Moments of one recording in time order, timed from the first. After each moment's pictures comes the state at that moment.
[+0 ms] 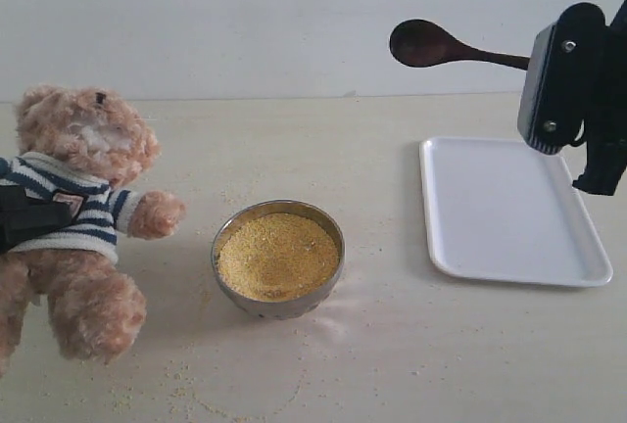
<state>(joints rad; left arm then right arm) 0.27 1.46 -0.46 -1.73 0.70 1.62 0.30 1.21 -0.69 0.25 -0.06 -1.55</state>
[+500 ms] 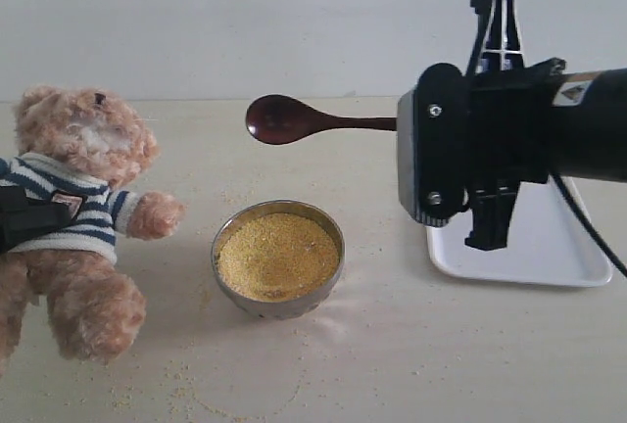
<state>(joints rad) 0.27 1.46 -0.46 -1.73 0.69 1.63 0.61 1.30 -0.74 0.37 0.02 -1.65</state>
